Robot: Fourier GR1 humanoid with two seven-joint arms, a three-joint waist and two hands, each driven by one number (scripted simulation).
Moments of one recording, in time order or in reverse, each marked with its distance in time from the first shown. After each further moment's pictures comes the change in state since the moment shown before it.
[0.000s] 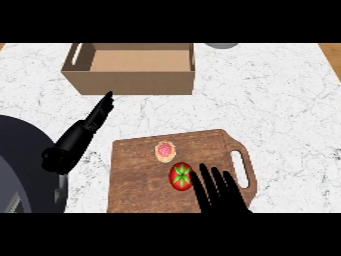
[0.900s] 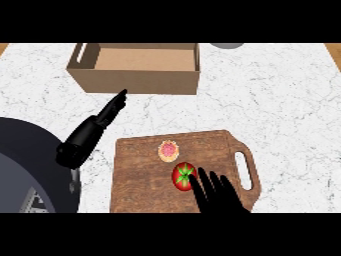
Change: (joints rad) left arm -0.033 -0.152 0.093 0.000 -0.157 -0.117 0.029; right arm 0.022 0.011 -0.020 0.019 -0.103 -0.005 0.002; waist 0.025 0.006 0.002
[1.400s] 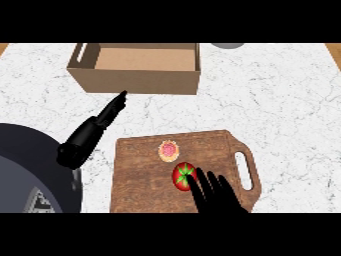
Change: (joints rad) left arm 0.007 -0.057 0.066 0.011 -0.066 -0.064 -0.019; right arm -0.017 -0.008 0.009 0.006 -0.022 -0.016 -0.003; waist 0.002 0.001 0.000
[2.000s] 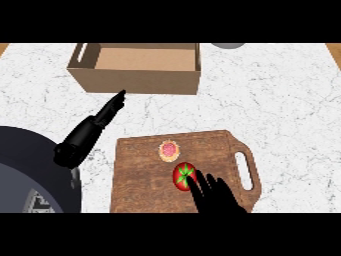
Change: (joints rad) left arm -0.003 -0.033 0.049 -0.014 -0.042 -0.053 -0.003; right arm -0.003 -0.005 -0.007 0.024 -0.081 -0.008 0.009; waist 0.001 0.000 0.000
